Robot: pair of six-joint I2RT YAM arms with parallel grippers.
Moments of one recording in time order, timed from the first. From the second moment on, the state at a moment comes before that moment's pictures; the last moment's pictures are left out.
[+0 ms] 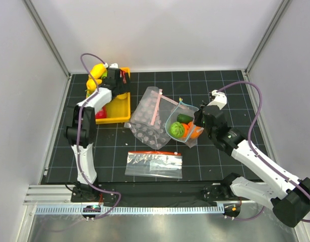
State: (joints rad) left arm -0.22 2.07 1.57 -0.20 -0.16 -0.36; right arm 0.59 0.99 0.82 -0.28 0.46 0.58
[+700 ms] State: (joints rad) left arm -0.22 1.99 1.58 -0.23 -0.19 -0.35; right arm 0.59 0.99 0.82 -0.28 0.46 0.58
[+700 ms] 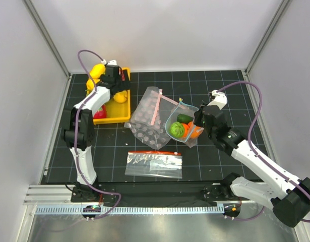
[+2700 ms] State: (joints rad) left arm -0.22 1.79 1.35 -0.26 0.00 -0.61; right arm 0.59 0.97 0.82 -0.28 0.44 0.58
